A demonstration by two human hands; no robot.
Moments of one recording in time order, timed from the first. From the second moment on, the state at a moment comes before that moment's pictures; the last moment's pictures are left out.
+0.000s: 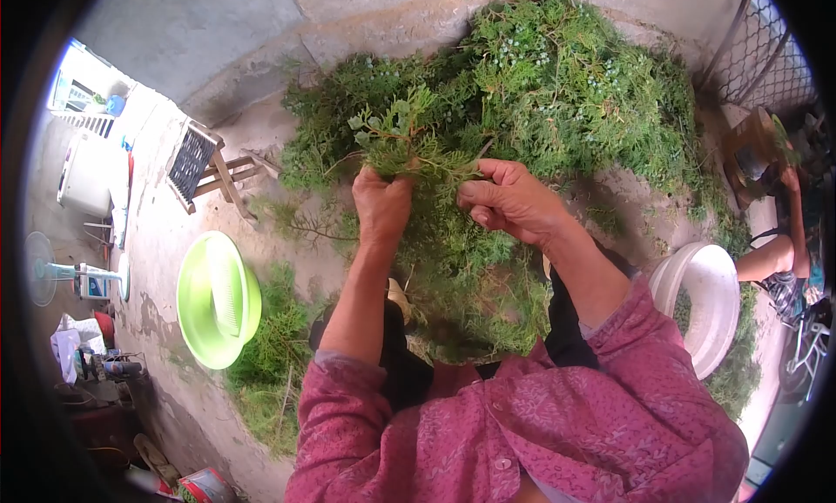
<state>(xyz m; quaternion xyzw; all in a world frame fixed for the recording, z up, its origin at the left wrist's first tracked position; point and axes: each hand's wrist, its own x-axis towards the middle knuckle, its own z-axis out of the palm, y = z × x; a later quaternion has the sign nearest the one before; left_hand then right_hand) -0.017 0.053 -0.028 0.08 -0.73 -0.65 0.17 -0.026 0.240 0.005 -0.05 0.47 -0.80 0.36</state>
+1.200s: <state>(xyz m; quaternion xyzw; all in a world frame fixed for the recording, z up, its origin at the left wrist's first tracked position) -0.006 0.063 0.002 -0.01 -0.66 -0.75 0.04 0.134 0.628 -0.083 0.24 0.96 0.09 -0.11</state>
